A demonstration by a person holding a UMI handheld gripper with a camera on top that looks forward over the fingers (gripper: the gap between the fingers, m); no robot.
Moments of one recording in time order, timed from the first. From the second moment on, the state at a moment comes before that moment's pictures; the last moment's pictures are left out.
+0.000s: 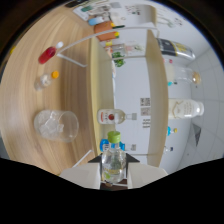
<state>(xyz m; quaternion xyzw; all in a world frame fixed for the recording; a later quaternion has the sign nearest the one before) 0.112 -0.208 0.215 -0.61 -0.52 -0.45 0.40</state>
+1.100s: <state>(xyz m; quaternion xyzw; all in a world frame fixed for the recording) 0.146 -0.186 0.029 -0.87 -0.02 0.03 0.49</state>
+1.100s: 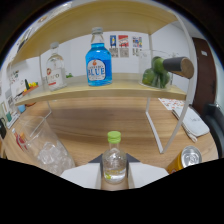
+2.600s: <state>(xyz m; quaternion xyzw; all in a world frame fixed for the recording) 0.058 -0.343 0.153 -0.89 0.02 -0.04 0.46</state>
